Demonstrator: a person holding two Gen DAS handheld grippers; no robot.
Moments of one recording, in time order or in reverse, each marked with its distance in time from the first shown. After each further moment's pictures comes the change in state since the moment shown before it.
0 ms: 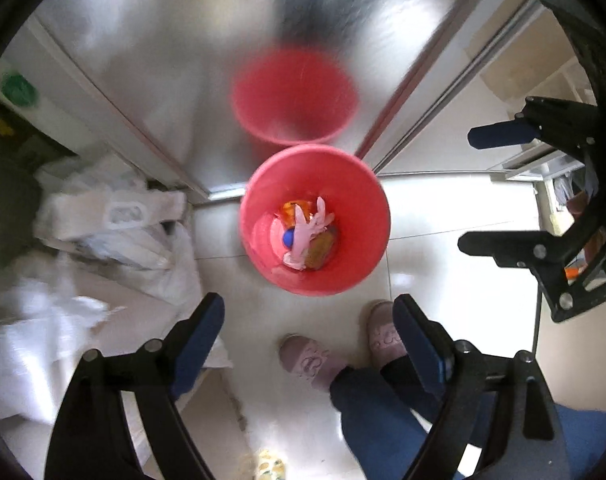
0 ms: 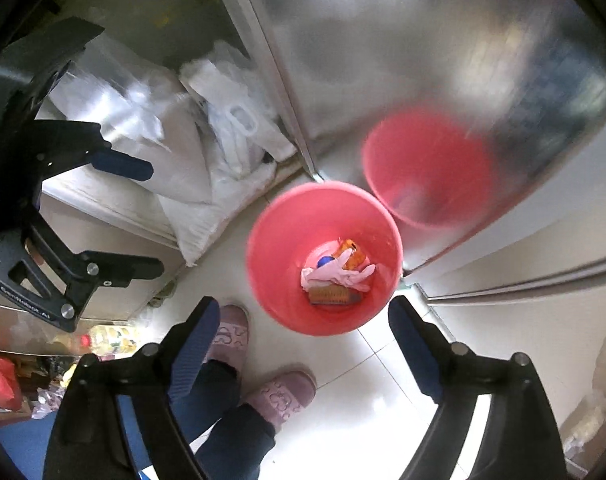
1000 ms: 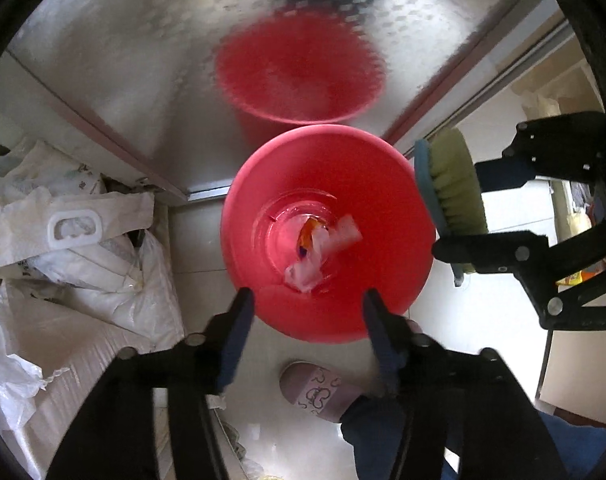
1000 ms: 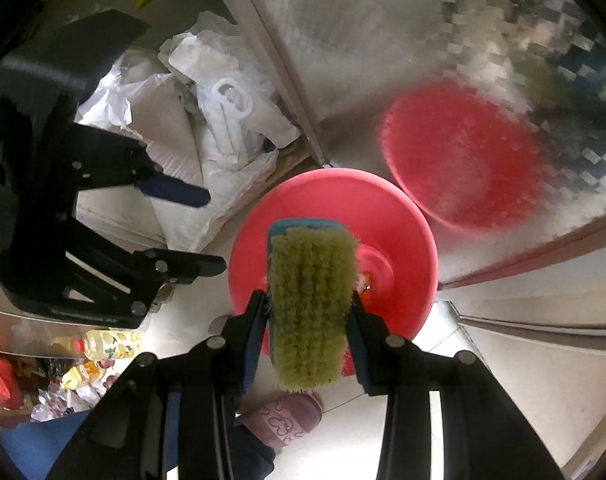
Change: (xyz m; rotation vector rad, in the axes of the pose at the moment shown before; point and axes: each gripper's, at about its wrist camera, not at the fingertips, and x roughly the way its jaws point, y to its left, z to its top) left arm 0.133 0.027 0.019 -0.013 0.030 -0.047; right arm 0.112 -0.025 0.011 -0.011 0.023 0.083
